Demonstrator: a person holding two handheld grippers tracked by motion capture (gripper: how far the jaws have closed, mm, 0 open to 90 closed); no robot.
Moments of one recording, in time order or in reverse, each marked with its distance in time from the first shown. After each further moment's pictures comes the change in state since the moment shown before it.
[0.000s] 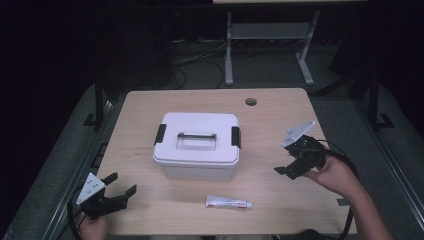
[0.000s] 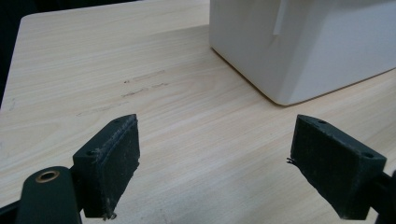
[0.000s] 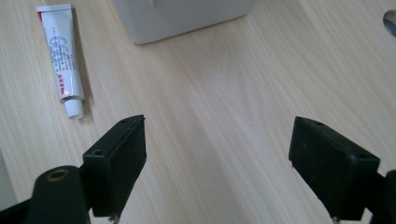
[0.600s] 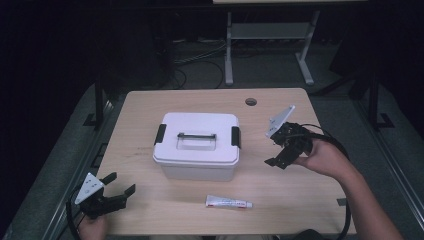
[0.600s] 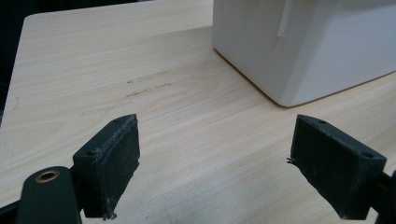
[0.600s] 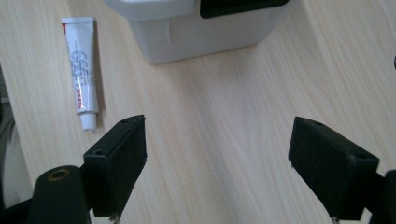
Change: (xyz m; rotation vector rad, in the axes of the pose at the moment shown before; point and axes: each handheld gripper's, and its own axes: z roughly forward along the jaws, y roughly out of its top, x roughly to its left) left arm 0.003 0.000 -0.001 -0.007 0.001 -0.010; right arm -0.006 0.052 -0.004 0.072 0.064 -0.110
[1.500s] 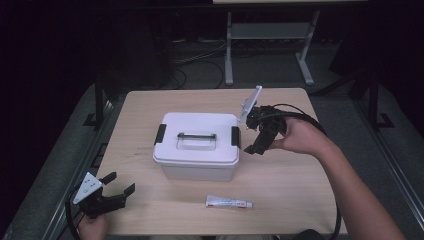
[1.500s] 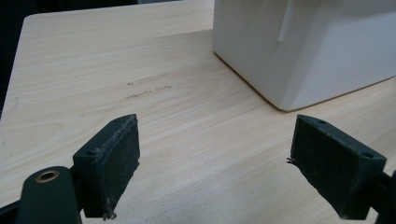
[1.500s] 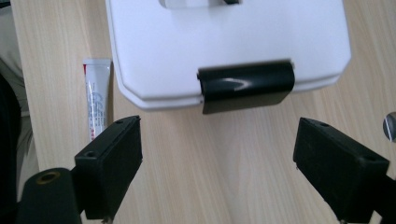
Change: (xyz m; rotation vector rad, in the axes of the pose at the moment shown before) left arm 0.002 0.000 0.000 -0.015 -0.007 -0.017; right arm -0.005 0.079 -0.004 0.041 0.045 -0.115
